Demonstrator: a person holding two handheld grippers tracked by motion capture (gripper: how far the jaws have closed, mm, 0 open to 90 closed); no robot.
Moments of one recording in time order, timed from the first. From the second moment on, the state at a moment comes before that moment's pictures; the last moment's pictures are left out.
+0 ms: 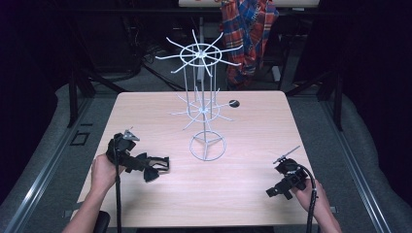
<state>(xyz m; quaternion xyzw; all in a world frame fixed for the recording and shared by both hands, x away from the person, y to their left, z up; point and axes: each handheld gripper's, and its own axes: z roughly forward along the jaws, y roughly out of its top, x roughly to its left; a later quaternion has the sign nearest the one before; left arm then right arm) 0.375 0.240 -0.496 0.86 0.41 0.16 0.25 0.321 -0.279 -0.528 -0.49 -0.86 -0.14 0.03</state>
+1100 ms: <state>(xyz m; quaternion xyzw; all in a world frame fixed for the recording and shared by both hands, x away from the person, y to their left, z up) 0.380 0.215 -0.507 0.89 0.38 0.13 0.21 0.320 -0.281 -0.516 -0.50 -0.84 -0.19 0.01</state>
